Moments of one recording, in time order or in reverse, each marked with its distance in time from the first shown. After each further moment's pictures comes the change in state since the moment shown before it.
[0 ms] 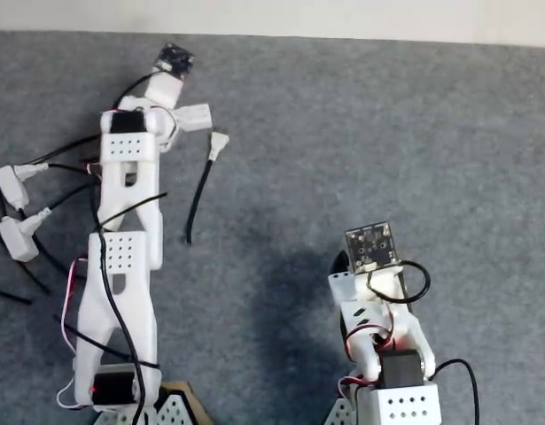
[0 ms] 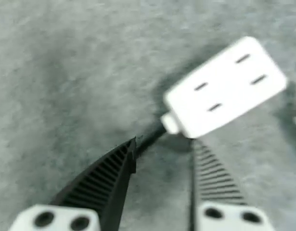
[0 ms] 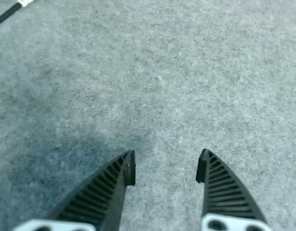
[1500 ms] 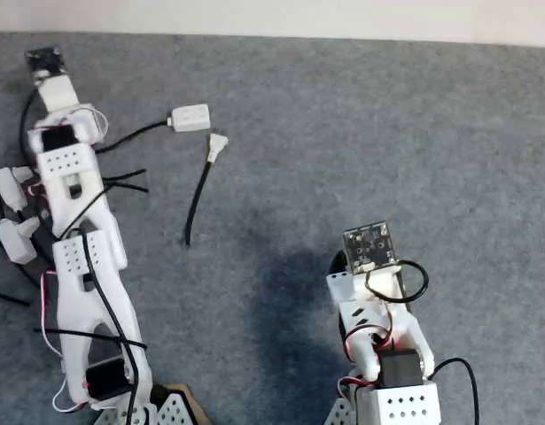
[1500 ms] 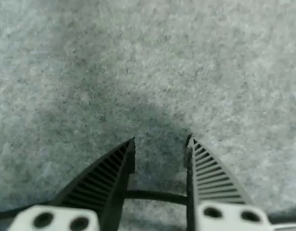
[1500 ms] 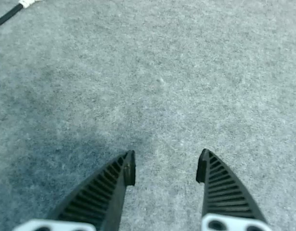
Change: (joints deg) left arm -12.3 0.4 -11.2 -4.7 30.8; right arm -0.4 0.0 0.0 0.0 0.0
